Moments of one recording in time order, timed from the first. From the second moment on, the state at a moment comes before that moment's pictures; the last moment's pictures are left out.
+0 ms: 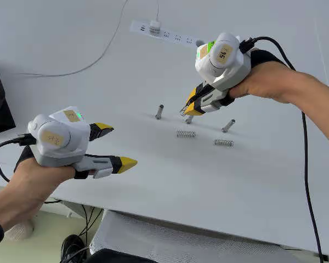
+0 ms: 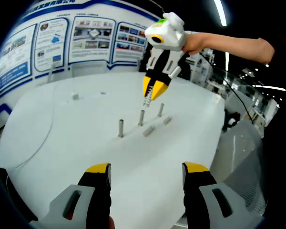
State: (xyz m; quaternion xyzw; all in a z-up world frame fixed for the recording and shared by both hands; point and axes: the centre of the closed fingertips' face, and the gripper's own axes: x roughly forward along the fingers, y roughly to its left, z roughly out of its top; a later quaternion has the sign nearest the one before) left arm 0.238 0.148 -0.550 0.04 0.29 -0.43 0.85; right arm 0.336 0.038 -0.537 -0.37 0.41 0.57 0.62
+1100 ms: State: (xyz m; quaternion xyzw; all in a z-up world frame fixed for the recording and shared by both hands) left arm 0.235 0.166 -0.550 0.01 0.30 -0.40 0.87; right arm 0.367 0.076 -0.573 -0.42 0.40 0.58 0.57
